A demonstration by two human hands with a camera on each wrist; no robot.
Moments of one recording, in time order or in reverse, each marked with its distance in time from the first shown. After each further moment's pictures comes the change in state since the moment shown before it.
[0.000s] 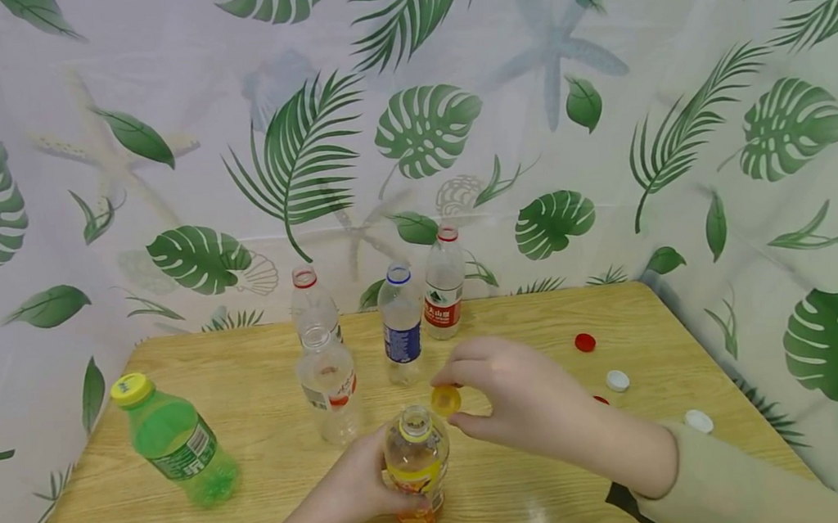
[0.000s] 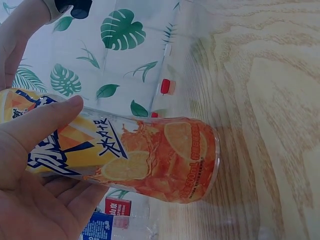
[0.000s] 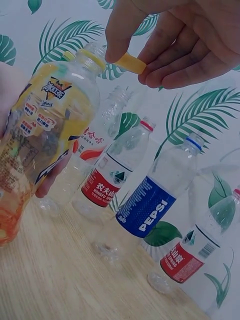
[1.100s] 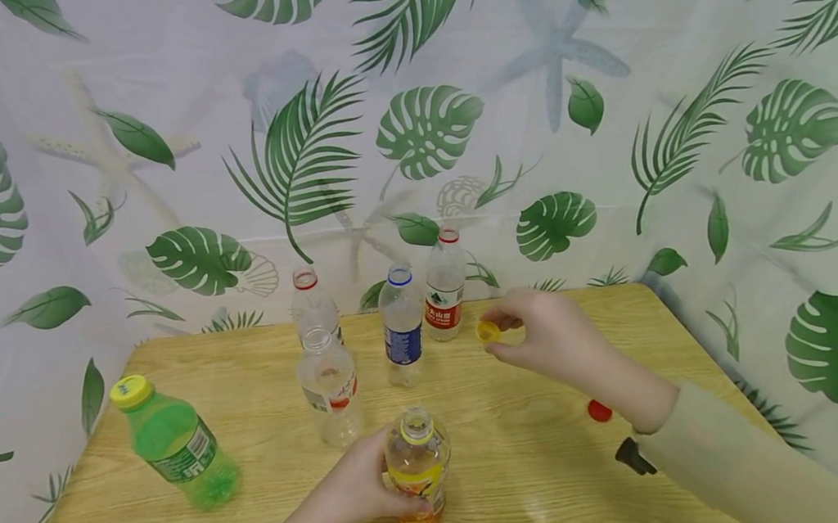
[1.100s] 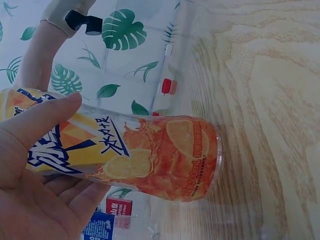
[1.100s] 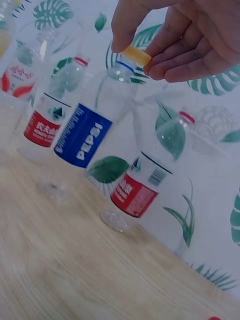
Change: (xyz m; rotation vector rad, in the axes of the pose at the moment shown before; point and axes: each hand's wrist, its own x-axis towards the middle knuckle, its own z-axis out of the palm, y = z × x) left_hand 0.001 0.001 -0.002 -0.019 -0.019 -0.004; right_hand 0.003 0.075 0.003 0.075 0.025 0.382
